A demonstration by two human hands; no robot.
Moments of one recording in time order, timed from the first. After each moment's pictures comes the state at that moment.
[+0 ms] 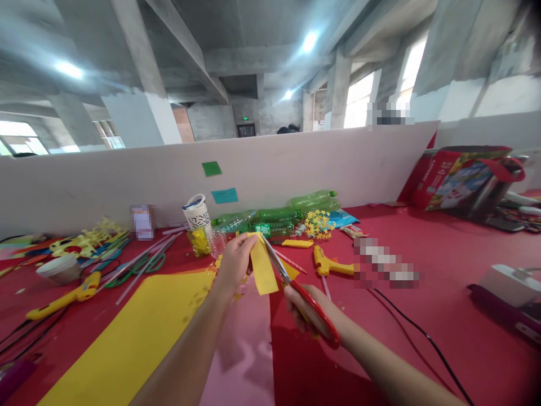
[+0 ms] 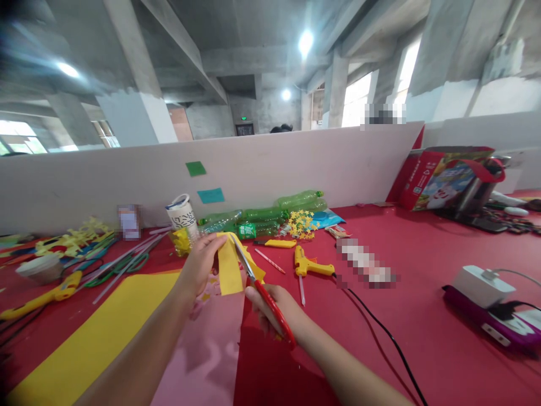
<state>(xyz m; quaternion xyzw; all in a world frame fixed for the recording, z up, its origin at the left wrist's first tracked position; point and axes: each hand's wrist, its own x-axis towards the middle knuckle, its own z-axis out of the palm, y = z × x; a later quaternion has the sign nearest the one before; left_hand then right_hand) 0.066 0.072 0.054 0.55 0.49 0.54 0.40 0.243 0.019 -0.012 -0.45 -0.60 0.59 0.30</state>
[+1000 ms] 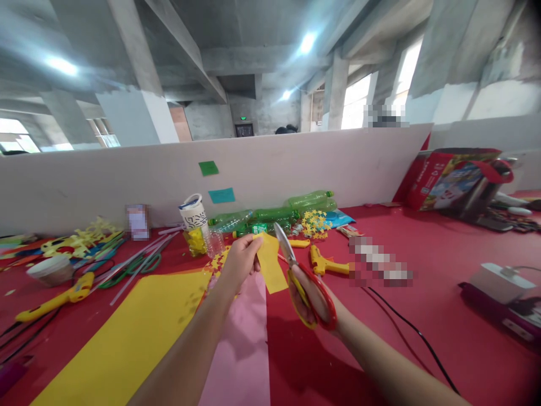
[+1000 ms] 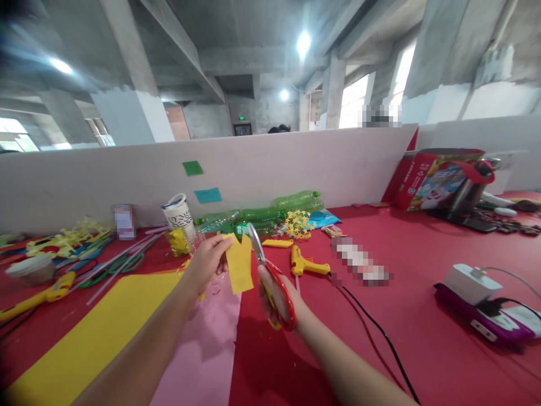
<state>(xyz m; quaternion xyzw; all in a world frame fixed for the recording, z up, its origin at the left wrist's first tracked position) 0.074 0.076 0.050 0.59 0.50 0.49 0.41 0.246 0.035 -0.014 -0.44 -0.49 0.64 0.39</state>
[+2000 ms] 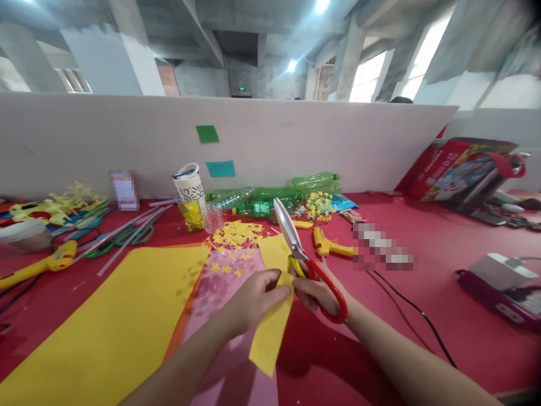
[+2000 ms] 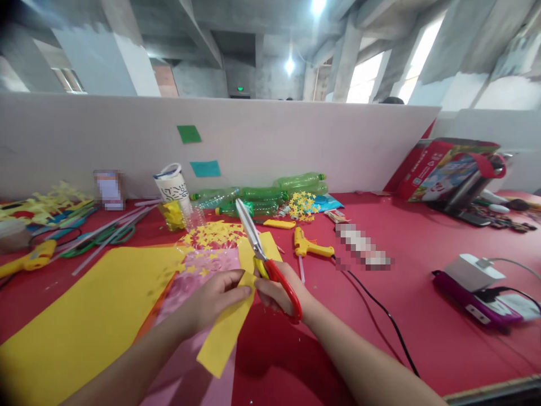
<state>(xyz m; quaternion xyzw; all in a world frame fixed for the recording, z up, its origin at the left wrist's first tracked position) 0.065 0.010 -0.002 0.63 0.40 0.29 0.59 0.244 0.022 -0.021 -0.40 -0.62 0.57 0.35</state>
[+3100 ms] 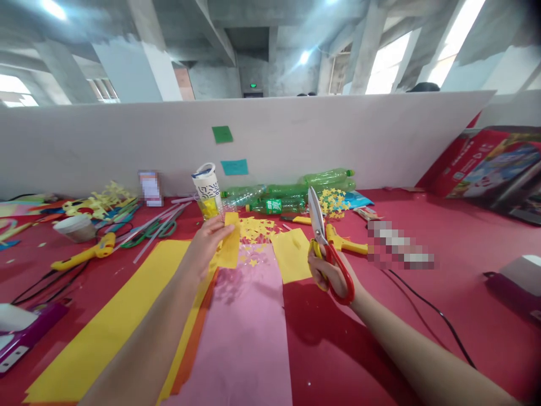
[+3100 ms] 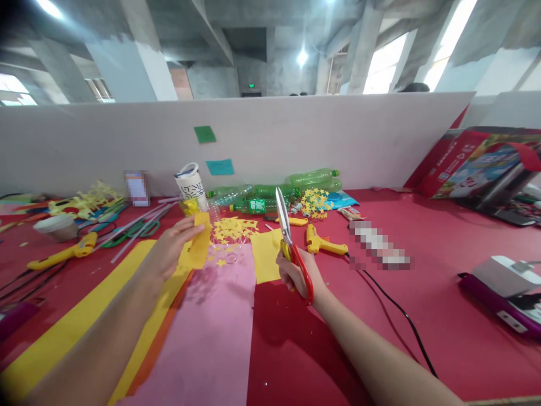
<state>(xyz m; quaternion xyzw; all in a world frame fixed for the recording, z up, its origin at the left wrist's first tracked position) -0.031 0.064 0.026 0.43 0.56 0.59 0.39 0.245 0.033 -0.024 -0.45 -0.57 0.52 0.45</state>
